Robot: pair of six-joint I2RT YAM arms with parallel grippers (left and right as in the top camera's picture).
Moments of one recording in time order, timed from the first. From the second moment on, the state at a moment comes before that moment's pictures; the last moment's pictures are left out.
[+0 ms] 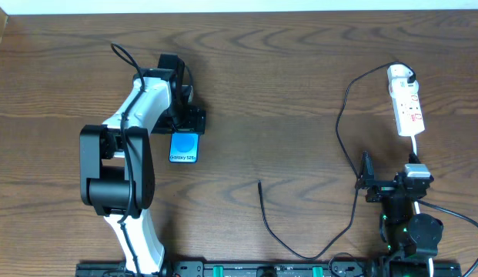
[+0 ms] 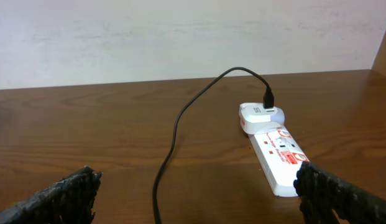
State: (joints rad) left arm -0.09 2.03 1.41 -0.95 0.04 -0.04; right arm -0.07 0.02 0.01 -0.07 -0.07 0.06
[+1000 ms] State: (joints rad) left arm -0.09 2.03 1.36 -0.87 0.04 -0.04; right arm -0.07 0.02 0.01 -0.07 -0.07 0.06
